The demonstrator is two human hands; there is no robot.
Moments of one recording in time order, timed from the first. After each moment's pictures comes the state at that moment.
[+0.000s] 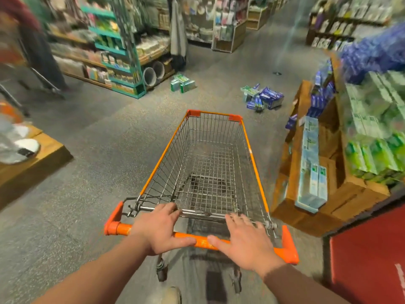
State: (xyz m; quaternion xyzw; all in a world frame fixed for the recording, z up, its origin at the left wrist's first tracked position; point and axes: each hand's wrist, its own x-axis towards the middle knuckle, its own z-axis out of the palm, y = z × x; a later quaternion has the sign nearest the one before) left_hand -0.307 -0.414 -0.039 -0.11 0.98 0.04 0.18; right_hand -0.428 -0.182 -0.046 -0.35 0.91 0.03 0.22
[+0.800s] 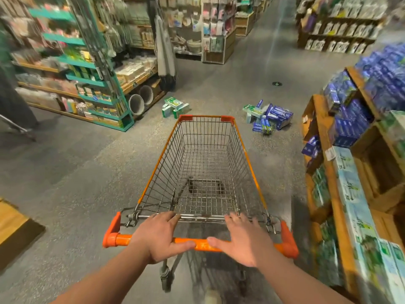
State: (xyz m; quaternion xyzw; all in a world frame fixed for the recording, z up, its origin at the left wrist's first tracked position) left_hand -0.715 -0.781 -0.047 -0.08 0.98 0.03 0.18; right_hand -0.836 -0.545 -0.047 -0.34 0.90 0.00 0.27
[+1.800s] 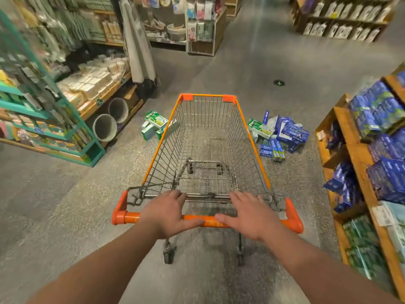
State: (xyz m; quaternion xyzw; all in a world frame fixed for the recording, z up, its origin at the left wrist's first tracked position) left_hand -1.328 -1.150 -0.038 -0.03 0.98 0.03 0.20; right_hand -1.429 -0.909 -0.050 -0.29 0.92 -0.01 0.25
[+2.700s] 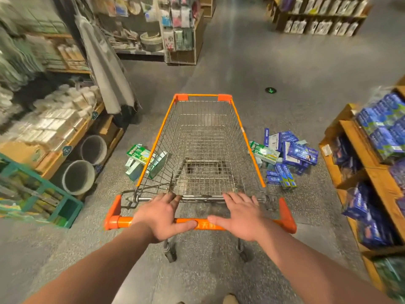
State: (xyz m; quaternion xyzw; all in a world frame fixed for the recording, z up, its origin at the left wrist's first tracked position) left_hand -1.691 -1.383 -0.041 -0.01 0.97 0.02 0.25; right_hand -1.762 -1.131 -0.045 -0.23 0.93 -0.03 0.30
